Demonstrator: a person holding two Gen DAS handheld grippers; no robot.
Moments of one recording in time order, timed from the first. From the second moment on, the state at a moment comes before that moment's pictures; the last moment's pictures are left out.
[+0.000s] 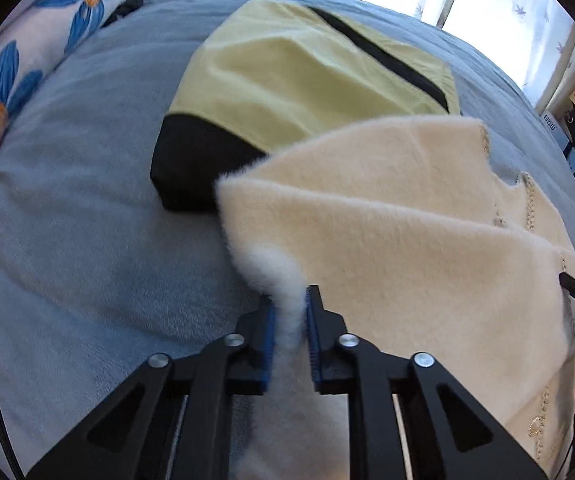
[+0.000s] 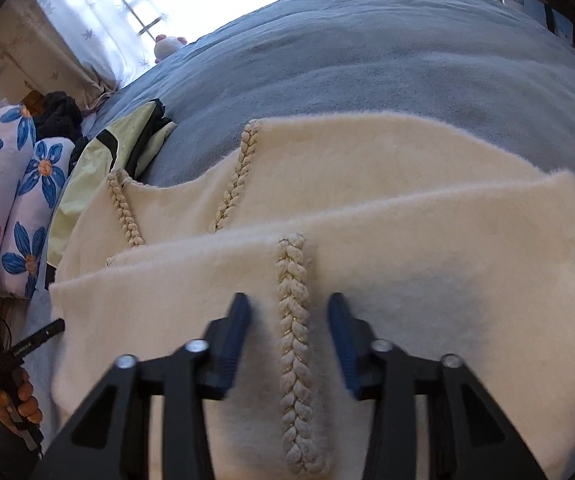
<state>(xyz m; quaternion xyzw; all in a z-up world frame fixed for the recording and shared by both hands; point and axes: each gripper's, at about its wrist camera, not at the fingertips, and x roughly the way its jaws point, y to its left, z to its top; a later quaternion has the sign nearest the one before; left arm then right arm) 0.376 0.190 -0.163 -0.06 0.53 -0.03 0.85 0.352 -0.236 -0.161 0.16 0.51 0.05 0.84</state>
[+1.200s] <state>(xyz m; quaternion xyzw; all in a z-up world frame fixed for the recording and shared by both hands) 0.278 0.066 -0.152 -0.05 0.50 -0.04 0.86 0.285 -0.094 -0.152 0.08 0.51 0.14 0.85</state>
